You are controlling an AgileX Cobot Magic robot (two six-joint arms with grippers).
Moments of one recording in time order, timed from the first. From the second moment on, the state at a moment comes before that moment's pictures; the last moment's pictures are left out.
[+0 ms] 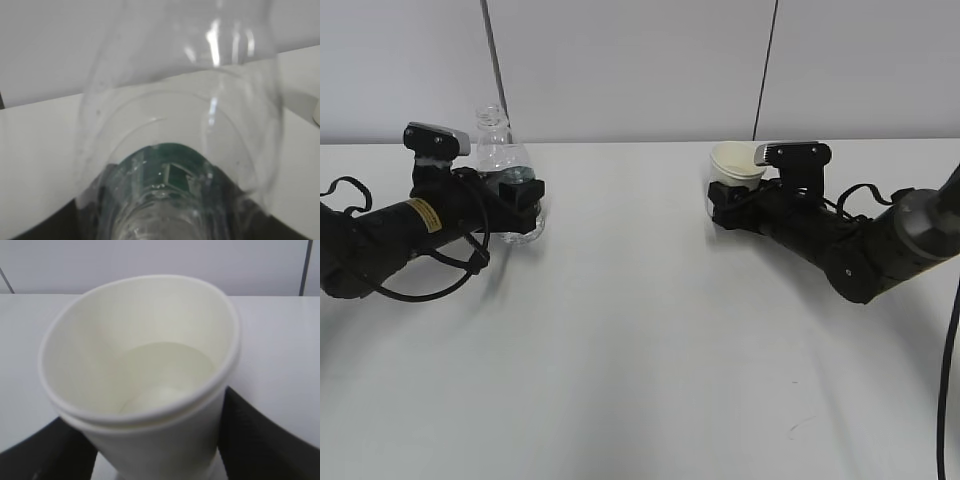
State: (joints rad) left arm -0.15 2.23 -1.06 0.58 -0.94 -0.34; right arm 0.14 2.34 -1.18 -0.24 -0.82 0.25
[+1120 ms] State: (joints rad) left arm -0.15 2.24 -1.06 0.58 -0.93 -0.34; right arm 0.14 2.35 -1.18 -0.24 -0.86 0.25
